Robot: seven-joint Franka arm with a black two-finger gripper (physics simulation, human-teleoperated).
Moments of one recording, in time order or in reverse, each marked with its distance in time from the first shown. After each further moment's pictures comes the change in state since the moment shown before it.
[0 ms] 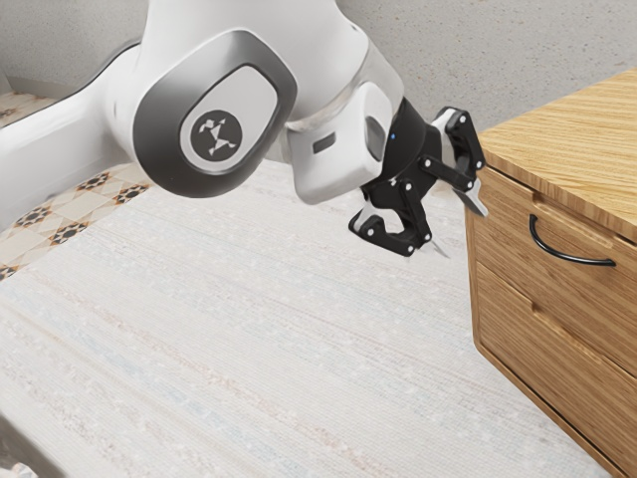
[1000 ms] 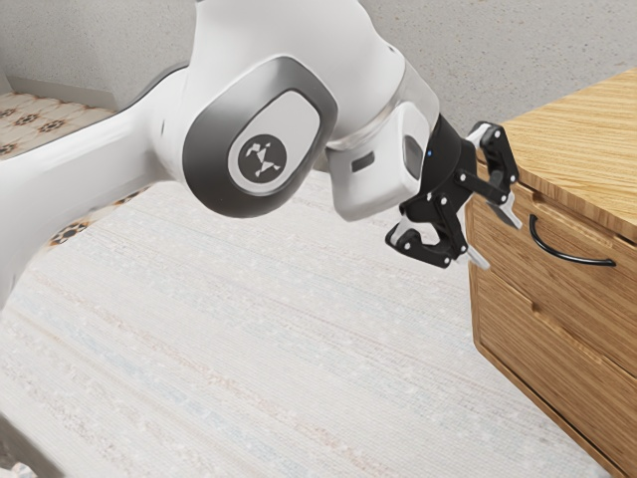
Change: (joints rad) arm -0.014 0.061 -0.009 0.010 -0.016 0.067 -0.007
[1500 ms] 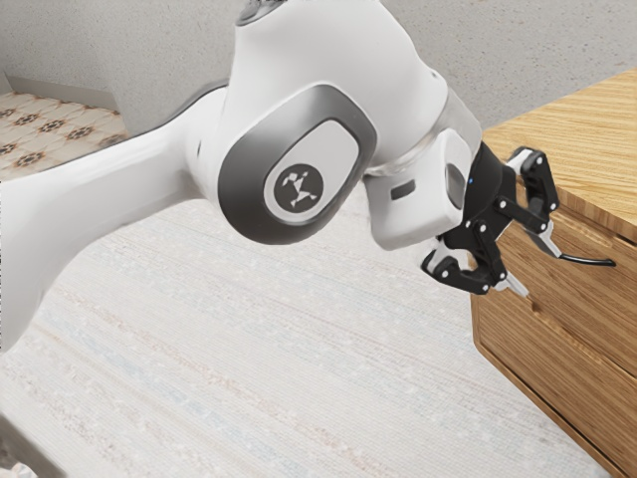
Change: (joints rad) arm -0.034 0.034 -0.025 0.000 0.001 0.030 -0.025
